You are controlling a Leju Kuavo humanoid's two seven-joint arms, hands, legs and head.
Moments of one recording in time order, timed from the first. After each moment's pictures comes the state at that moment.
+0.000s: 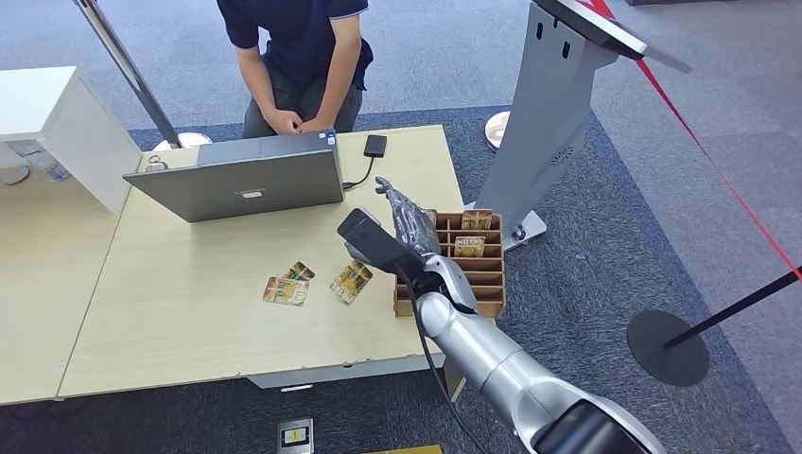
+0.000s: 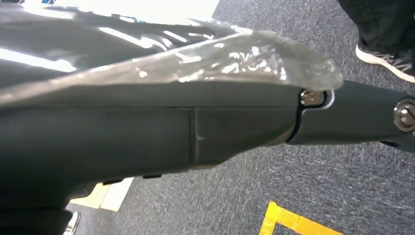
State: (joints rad) left arm -0.15 0.05 -1.21 -0.27 1.13 0.53 -0.20; right arm -0.65 0.15 0.63 -0.77 0.68 -0.39 -0.01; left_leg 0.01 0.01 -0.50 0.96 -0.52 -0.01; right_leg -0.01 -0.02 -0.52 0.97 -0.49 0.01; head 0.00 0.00
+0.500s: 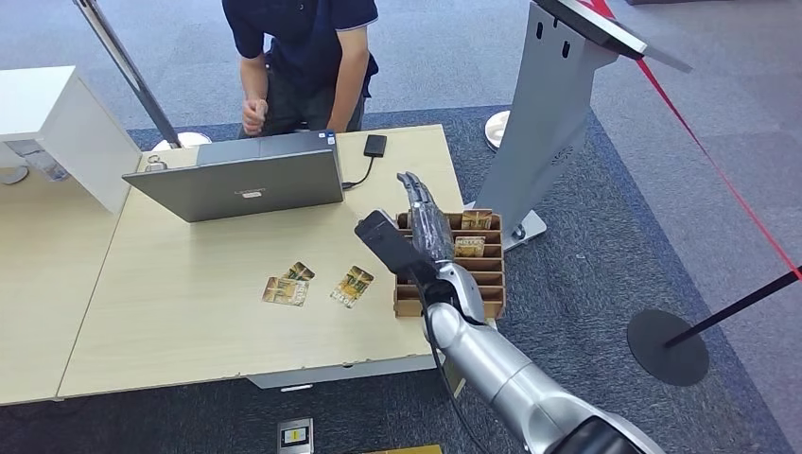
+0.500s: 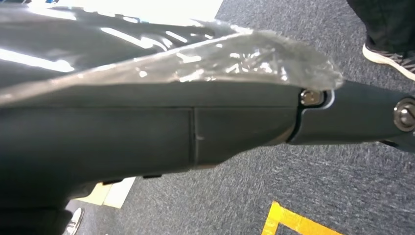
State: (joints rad) left arm -0.14 0.05 -1.21 -0.27 1.15 0.54 -0.21; right arm -0.57 0.10 0.62 -0.91 0.75 -0.51 0.04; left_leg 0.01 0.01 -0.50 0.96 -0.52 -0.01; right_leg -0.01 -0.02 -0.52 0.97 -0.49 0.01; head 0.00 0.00
